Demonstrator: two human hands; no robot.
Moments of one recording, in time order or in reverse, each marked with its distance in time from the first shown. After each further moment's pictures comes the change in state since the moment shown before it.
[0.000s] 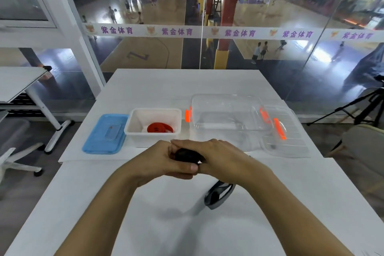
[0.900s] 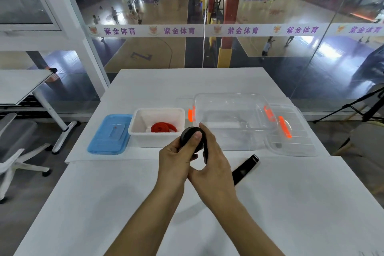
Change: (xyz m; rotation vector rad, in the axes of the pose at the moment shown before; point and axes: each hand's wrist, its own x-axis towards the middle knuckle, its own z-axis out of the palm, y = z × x) left_hand 0.017 -0.008 0.065 -0.496 0.683 0.161; right_hand -0.003 -0.028 0.073 0.537 0.692 0.235
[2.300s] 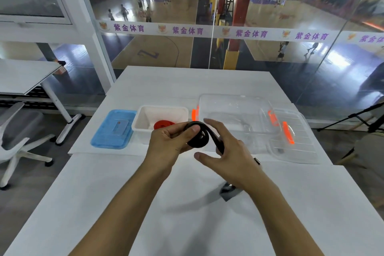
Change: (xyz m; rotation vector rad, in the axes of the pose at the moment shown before) left_hand 0.023 0.027 -0.020 0.027 -0.155 0.088; right_hand 0.039 0.001 -0.060 -0.159 -0.314 -0.002
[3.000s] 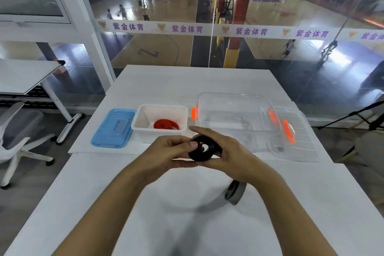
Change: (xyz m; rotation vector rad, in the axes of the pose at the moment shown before) left_hand 0.003 -0.005 -0.027 0.155 -0.358 -0.274; right_hand 0.011 0.017 -0.006 0.069 -0.258 -0.168
